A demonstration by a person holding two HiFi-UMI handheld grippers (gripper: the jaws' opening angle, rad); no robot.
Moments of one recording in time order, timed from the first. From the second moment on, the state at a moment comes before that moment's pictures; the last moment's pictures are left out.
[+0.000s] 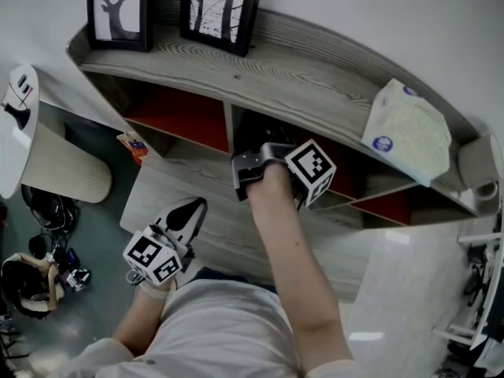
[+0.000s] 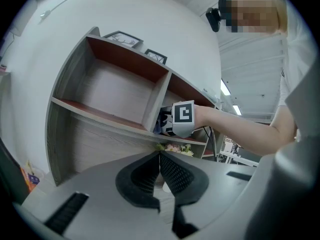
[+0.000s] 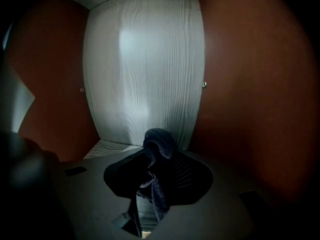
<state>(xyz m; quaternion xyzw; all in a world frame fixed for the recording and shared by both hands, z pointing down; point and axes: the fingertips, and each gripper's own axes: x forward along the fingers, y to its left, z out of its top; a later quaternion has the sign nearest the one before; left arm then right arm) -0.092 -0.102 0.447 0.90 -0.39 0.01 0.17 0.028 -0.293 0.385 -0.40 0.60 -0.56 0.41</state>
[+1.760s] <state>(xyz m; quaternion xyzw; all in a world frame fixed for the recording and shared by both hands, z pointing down) -0.097 -0.089 0.444 0.90 -0.41 0.00 0.17 0.026 -0.276 0.313 -0.61 0.79 -0.07 0.10</state>
